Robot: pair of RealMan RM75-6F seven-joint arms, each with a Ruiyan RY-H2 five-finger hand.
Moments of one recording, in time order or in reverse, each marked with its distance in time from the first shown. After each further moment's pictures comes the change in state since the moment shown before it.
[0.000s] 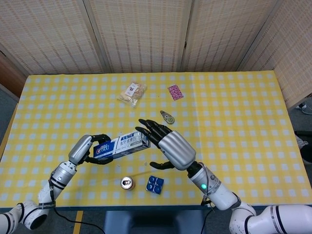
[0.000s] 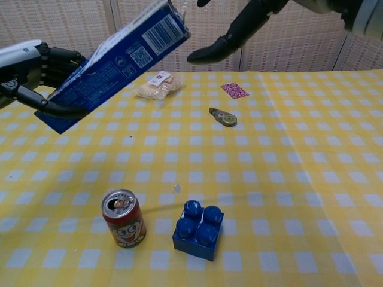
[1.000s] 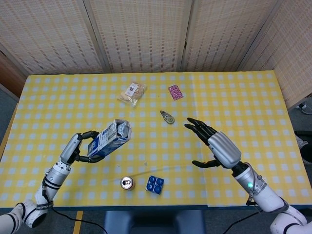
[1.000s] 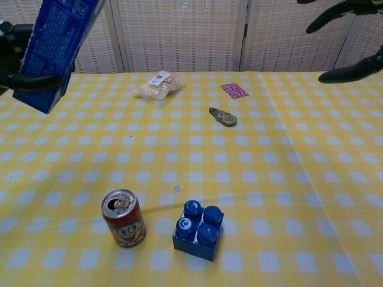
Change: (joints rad) left arm 0.038 -0.095 0.006 0.211 0.066 0.212 -0.409; right arm -0.237 0.248 -0.147 0.205 -0.291 0.058 0.517
